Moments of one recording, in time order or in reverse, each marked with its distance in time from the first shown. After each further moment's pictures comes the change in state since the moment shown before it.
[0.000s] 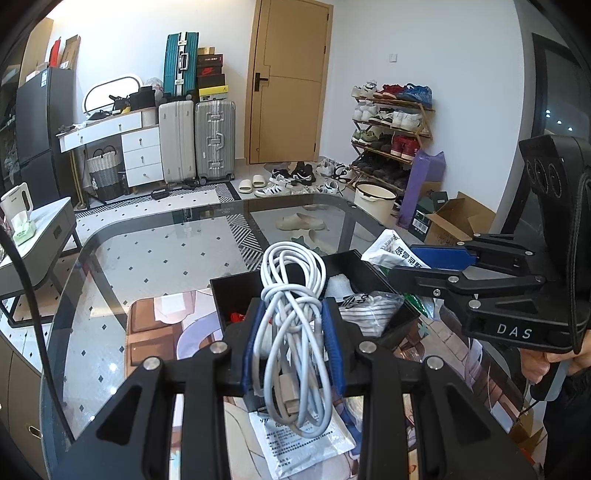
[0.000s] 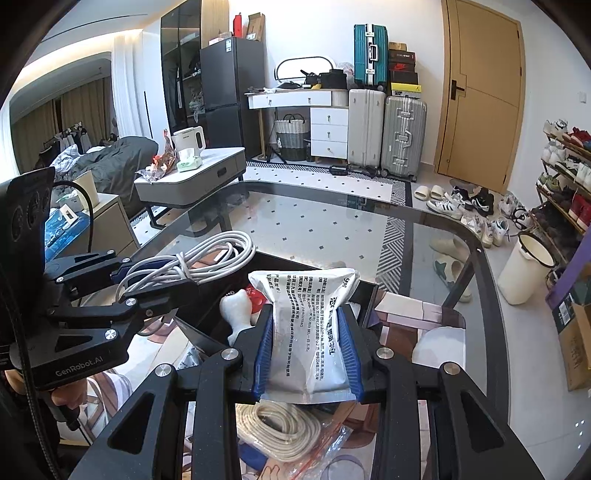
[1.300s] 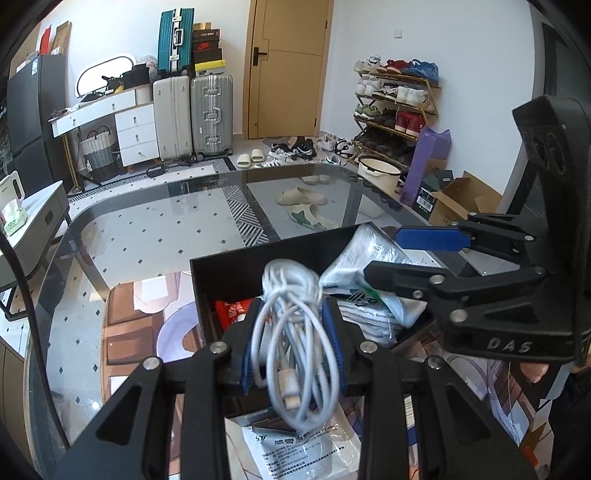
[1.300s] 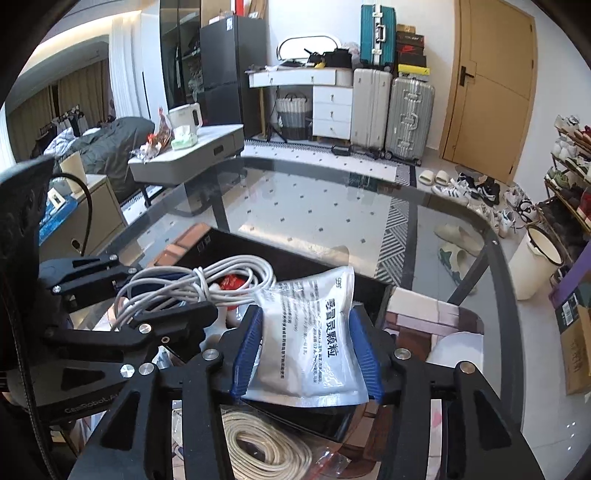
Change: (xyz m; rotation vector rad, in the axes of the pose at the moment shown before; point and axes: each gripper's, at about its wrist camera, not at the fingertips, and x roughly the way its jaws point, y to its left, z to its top) left arm 0.046 -0.002 0.000 0.003 0.093 -0.003; right arm 0.057 -0.012 0.008 -0.016 0.060 -0.002
